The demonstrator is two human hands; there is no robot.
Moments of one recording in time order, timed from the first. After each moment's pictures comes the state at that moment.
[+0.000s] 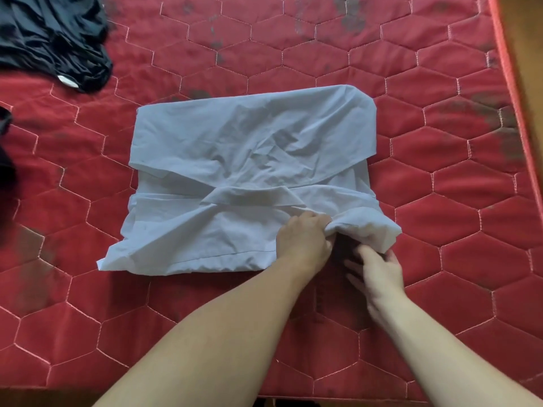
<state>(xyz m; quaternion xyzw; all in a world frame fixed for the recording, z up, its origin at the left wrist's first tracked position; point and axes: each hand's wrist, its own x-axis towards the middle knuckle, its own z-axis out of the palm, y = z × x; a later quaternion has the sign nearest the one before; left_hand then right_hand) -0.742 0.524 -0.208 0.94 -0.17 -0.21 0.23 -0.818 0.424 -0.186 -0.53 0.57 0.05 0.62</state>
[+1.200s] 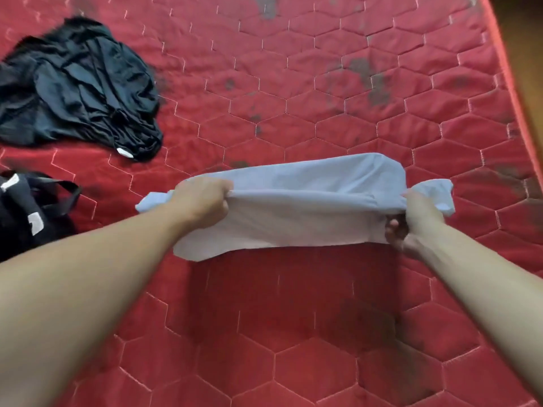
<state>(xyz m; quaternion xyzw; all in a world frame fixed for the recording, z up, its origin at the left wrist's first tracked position) -0.503 0.710 -0.111 0.97 -0.18 -0.18 -0.01 -0.609 0.396 -0.109 -0.47 0.62 0.03 0.63</state>
